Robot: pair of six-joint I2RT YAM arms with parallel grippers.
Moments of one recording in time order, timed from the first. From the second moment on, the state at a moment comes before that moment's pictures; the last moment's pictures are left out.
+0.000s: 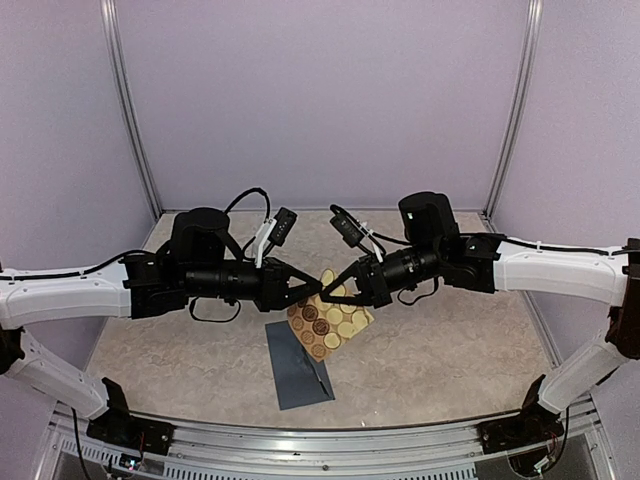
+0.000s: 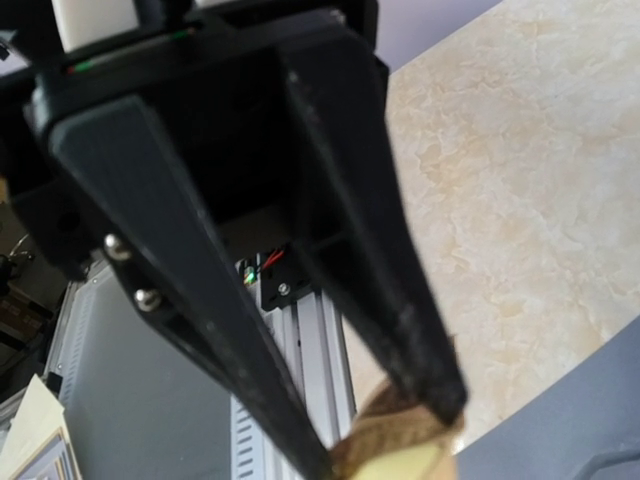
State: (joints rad) left arm -0.96 1.31 0.93 0.06 0.34 -0.41; right arm 0.88 1.47 1.08 -0.04 -0.78 0.33
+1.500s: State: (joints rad) left arm -1.00 1.19 0.89 0.03 0.39 -0.27; right arm 0.86 1.47 1.06 0.08 -0.93 0.42
